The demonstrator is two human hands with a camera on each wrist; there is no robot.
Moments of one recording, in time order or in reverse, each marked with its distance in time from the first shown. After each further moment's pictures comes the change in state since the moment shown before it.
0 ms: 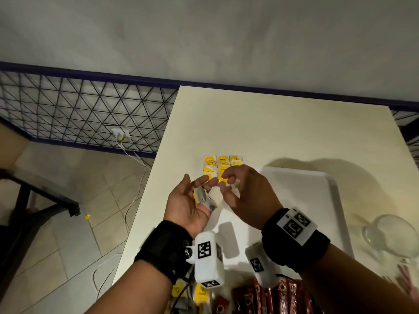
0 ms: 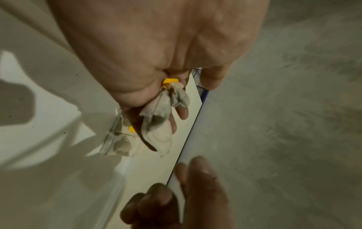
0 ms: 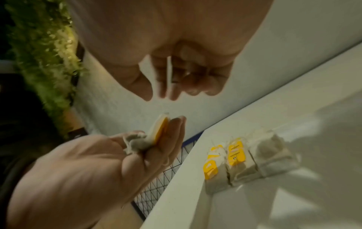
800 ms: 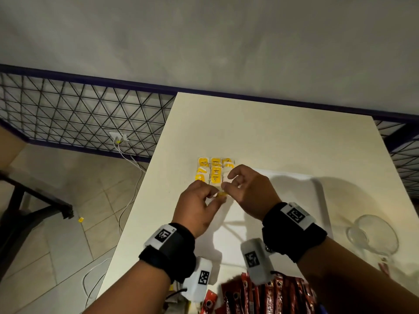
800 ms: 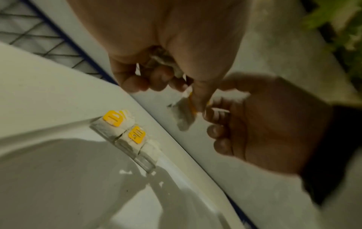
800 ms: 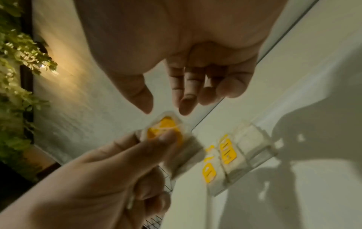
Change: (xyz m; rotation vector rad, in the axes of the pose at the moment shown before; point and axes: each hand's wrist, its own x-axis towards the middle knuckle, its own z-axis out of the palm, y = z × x) left_hand 0.004 -0.028 -0.022 1.713 -0.049 0.937; right_hand -0.006 0.008 -0.022 0.122 -0.035 0.248
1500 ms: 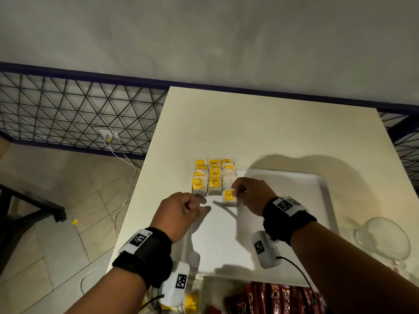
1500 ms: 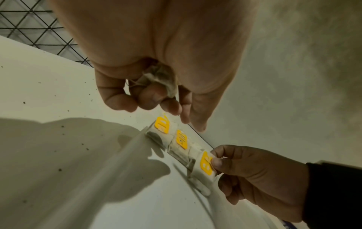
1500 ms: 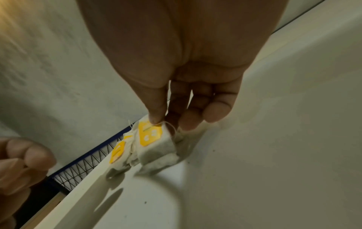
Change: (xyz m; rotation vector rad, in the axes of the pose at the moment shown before) left_hand 0.016 -0.038 -0.026 -0.007 -0.223 -0.239; right_hand 0.052 0.072 0.016 -0.268 -0.258 0.169
